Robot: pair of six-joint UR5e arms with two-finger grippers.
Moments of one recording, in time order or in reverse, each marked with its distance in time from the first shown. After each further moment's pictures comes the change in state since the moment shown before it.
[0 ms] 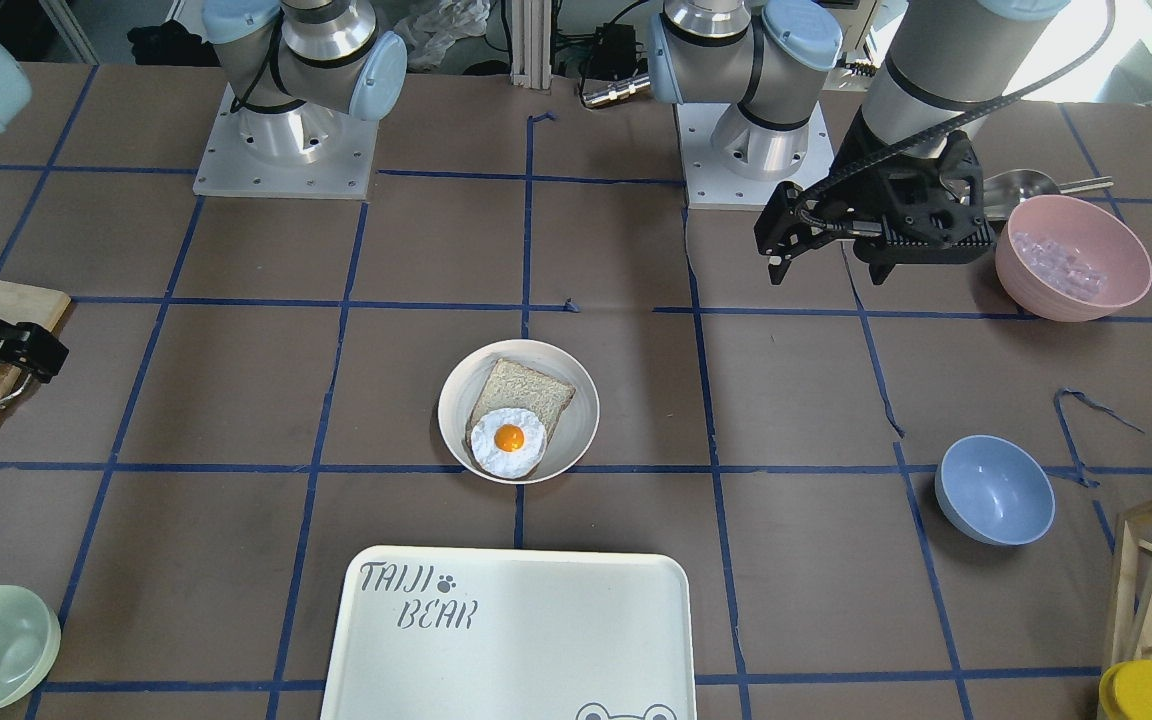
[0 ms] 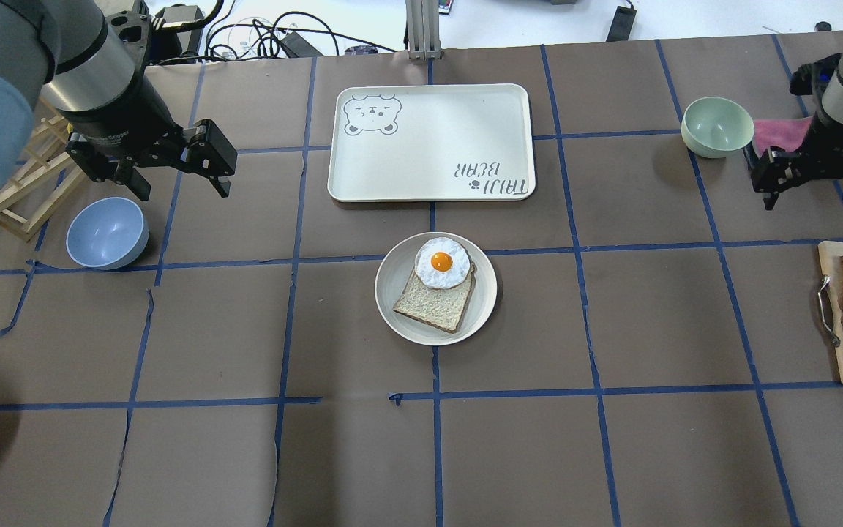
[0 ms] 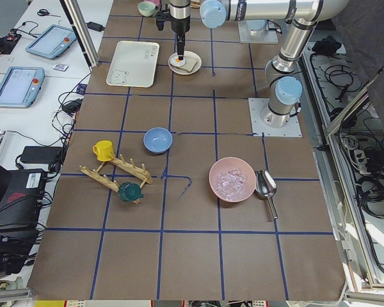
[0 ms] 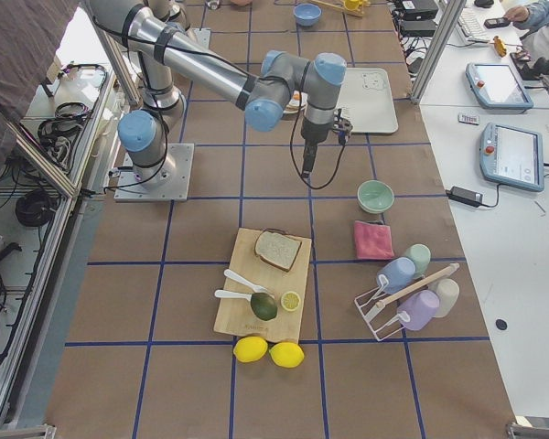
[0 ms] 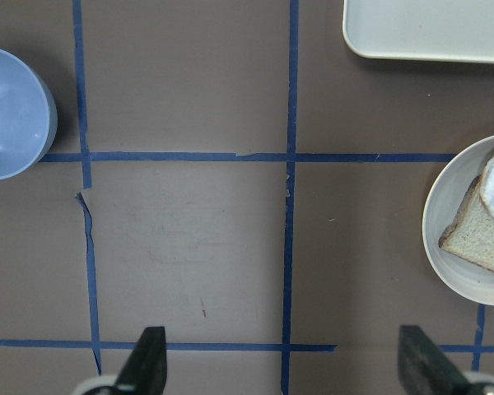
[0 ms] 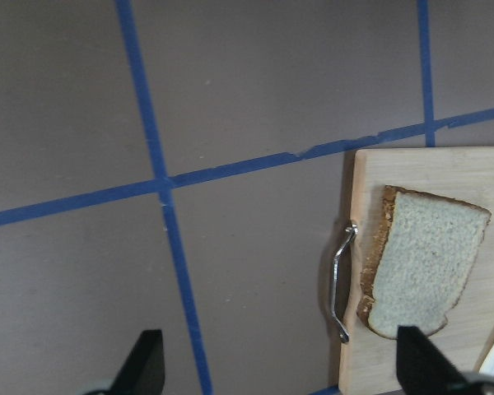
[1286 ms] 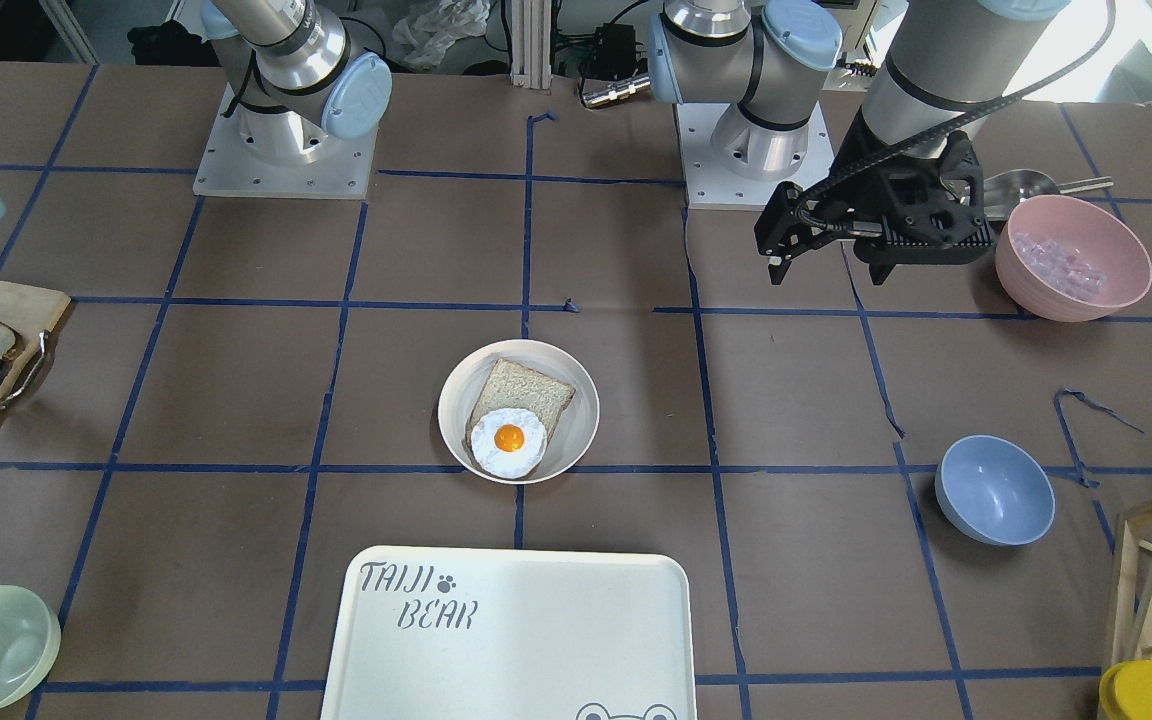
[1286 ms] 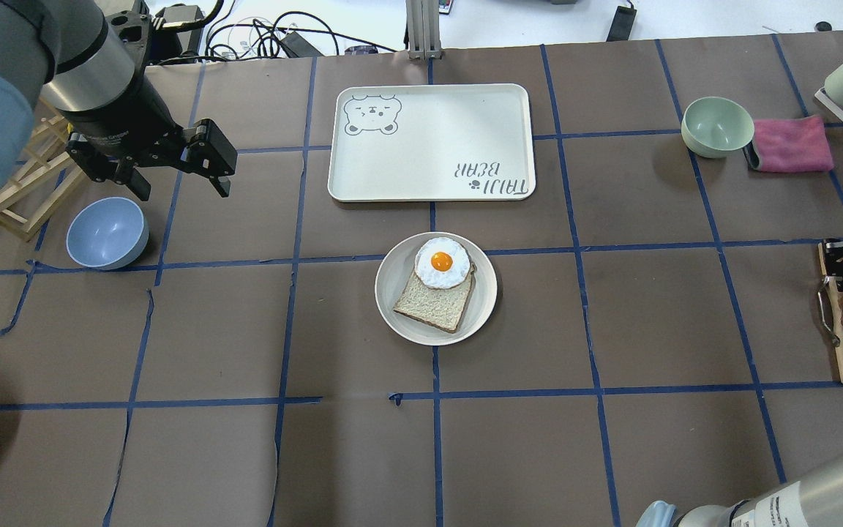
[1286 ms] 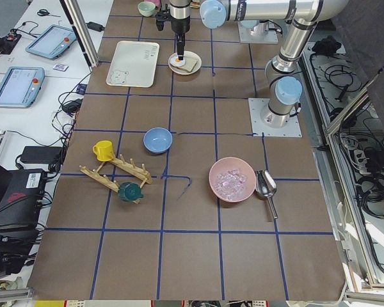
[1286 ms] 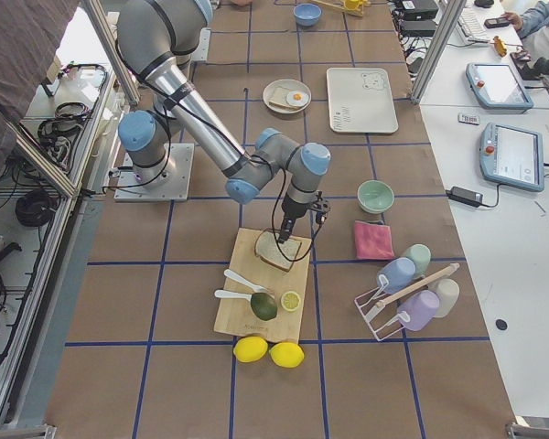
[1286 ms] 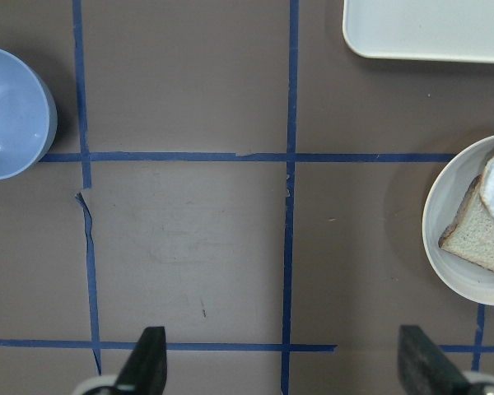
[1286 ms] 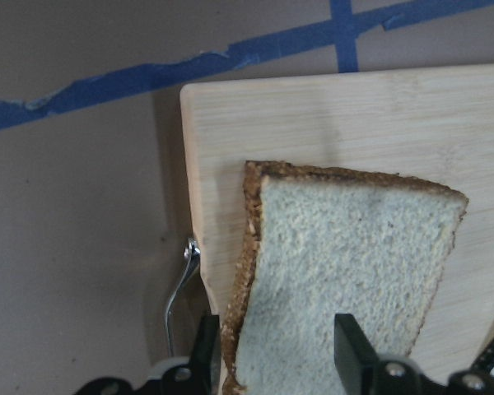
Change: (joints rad) left arm 0.000 0.000 0.000 0.000 0.000 0.000; right arm -0.206 0.191 0.099 -0.236 -0.093 -0.138
